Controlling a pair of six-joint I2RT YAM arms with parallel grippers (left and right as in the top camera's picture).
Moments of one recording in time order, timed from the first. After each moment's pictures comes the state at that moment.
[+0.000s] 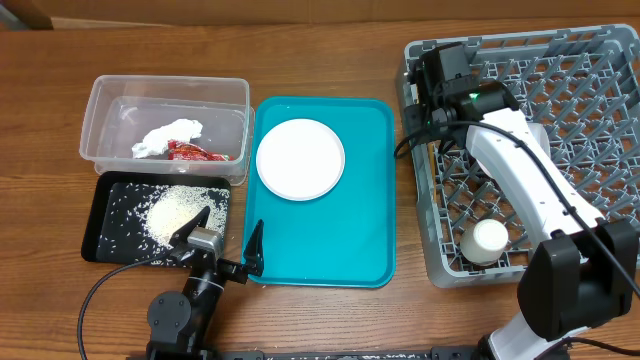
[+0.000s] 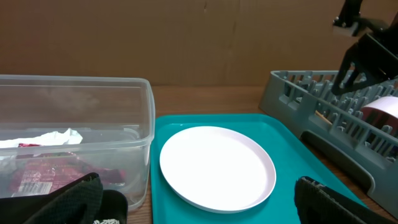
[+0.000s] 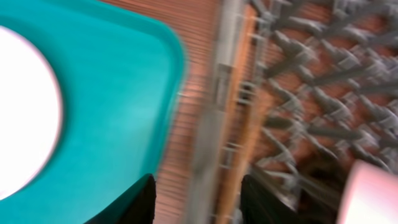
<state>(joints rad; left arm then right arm) -0.11 0.02 0.01 -0.06 0.19 -0.13 0.28 1.79 1.50 -0.82 0.02 0.01</state>
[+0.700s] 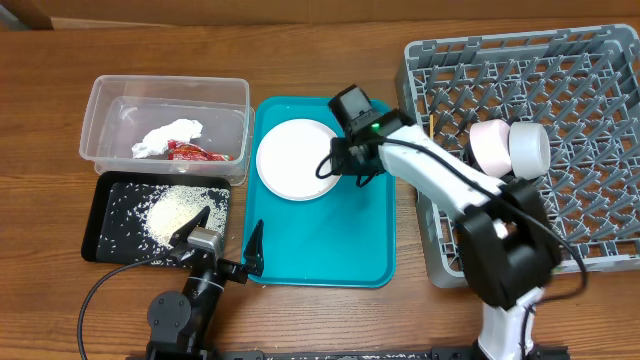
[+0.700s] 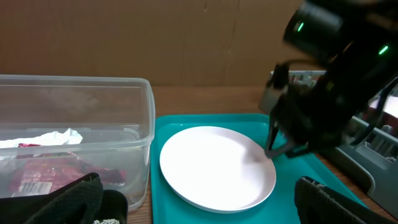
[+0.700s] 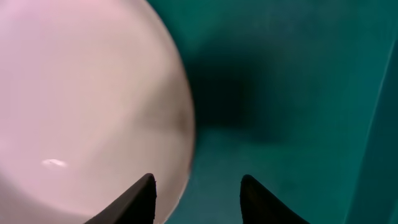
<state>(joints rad) -0.11 0.02 0.01 -0.06 0.19 -0.13 0.55 2.06 1.50 -0.73 -0.02 0.56</state>
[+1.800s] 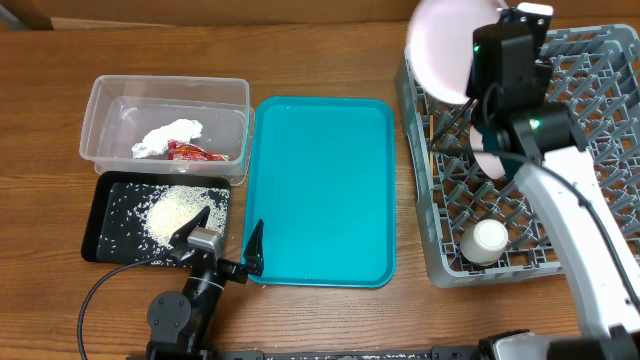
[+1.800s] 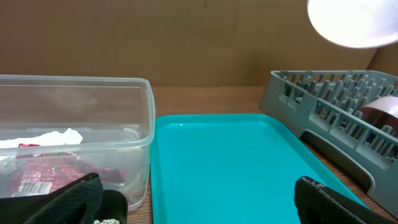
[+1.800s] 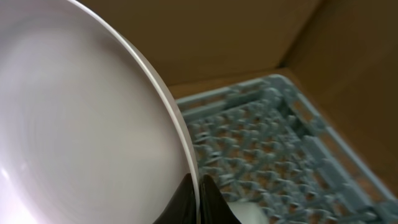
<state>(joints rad) -0.11 0.02 0.01 -0.06 0.19 -0.13 0.23 1.53 1.50 -0.65 0.66 0.21</state>
